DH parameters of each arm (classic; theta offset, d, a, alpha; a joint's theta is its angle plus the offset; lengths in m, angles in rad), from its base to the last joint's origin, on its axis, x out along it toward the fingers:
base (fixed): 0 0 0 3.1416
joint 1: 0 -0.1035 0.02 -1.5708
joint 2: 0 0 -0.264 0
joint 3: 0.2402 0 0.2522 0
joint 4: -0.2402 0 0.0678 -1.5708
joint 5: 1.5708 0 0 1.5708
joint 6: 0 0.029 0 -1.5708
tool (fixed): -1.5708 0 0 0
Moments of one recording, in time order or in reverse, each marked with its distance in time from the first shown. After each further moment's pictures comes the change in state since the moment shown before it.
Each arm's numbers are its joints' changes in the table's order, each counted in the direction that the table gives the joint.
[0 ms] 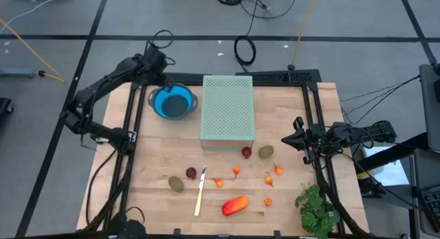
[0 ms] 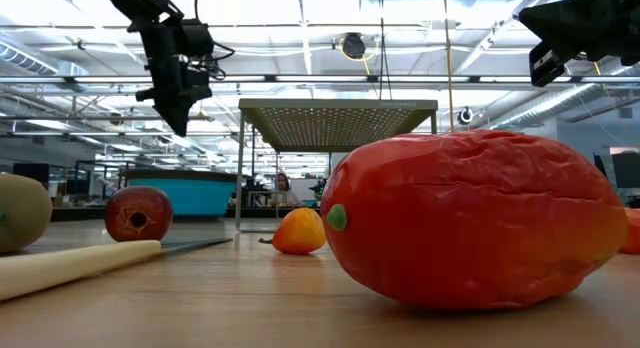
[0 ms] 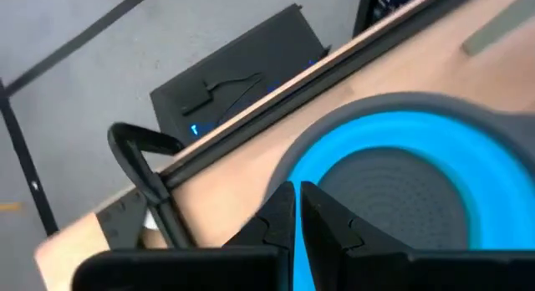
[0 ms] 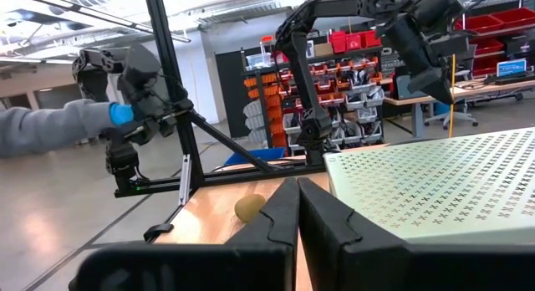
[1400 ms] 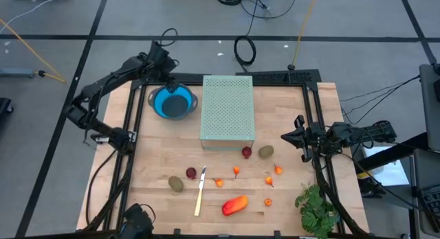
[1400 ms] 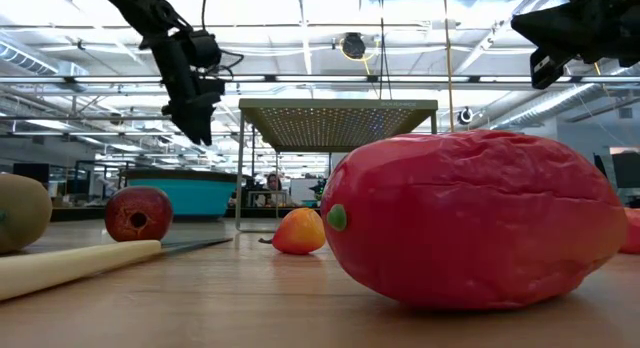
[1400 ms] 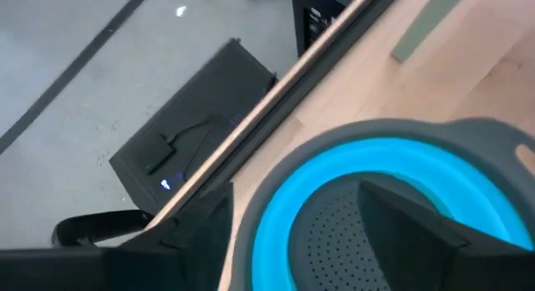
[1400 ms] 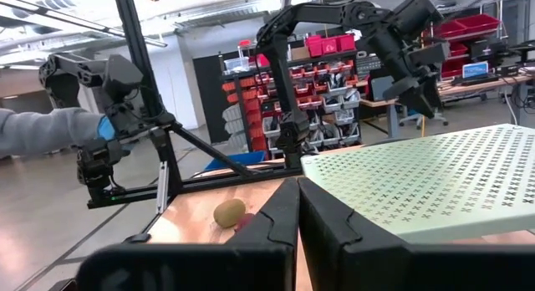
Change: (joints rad) left arm -0.015 -0.084 0.000 0.129 -0.166 0.221; right arm 0.000 0.000 0.000 0.000 -0.078 0.002
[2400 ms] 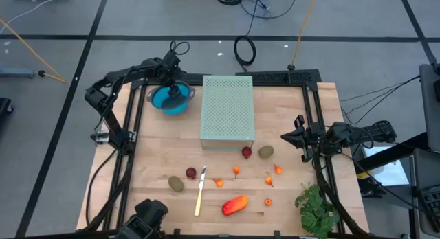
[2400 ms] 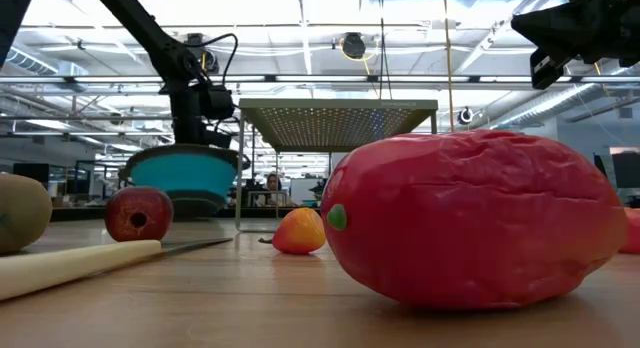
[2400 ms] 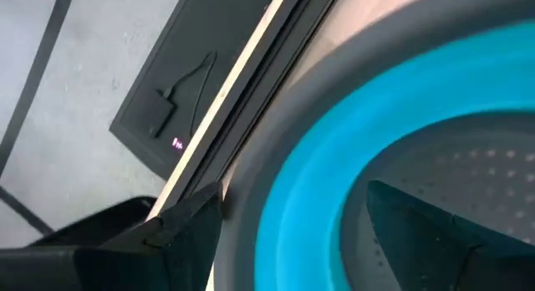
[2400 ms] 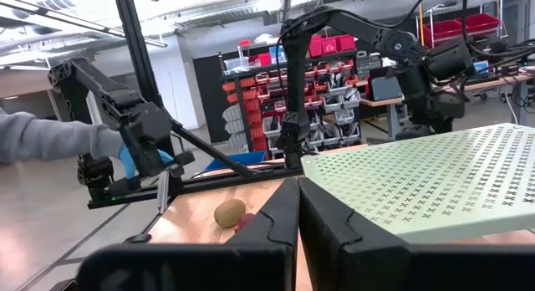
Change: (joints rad) left arm -0.017 -0.277 0.000 -0.016 0.074 0.146; right arm 0.000 0.000 0.000 0.000 0.000 0.002
